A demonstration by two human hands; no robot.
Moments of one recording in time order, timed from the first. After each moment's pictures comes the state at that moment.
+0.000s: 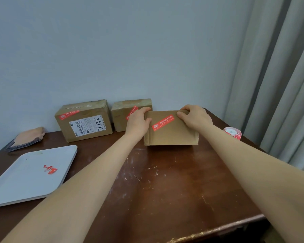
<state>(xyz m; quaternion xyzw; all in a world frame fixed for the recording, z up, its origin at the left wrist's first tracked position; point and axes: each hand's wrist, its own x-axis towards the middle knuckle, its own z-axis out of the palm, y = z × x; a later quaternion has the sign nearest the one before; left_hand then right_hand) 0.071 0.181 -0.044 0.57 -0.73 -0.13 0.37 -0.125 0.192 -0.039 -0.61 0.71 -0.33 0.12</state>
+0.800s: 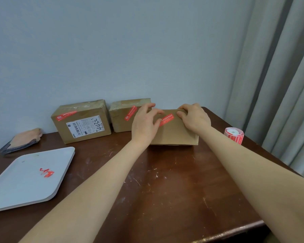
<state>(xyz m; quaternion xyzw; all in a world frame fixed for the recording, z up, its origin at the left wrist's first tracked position) 0.054 0.181 -0.063 0.48 -0.77 0.01 0.42 -0.119 0.190 -0.044 -0.62 0.71 -0.33 0.09</state>
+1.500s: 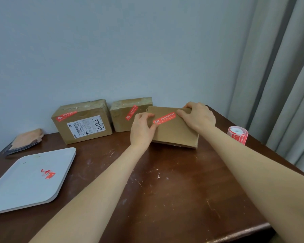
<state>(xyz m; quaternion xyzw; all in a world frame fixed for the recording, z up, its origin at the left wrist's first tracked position) 0.060 0.174 -0.078 0.57 -0.70 -0.12 0.42 -0.120 0.190 -0.043 -0.60 0.73 -0.34 0.06</state>
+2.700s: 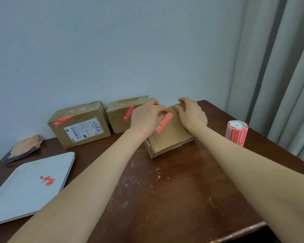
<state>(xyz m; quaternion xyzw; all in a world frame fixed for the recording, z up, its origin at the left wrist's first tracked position) 0.045 0.172 -0.033 0.48 -0.84 0.12 0.24 -0.112 0.176 -0.060 -0.57 0.71 -0.41 0.11</state>
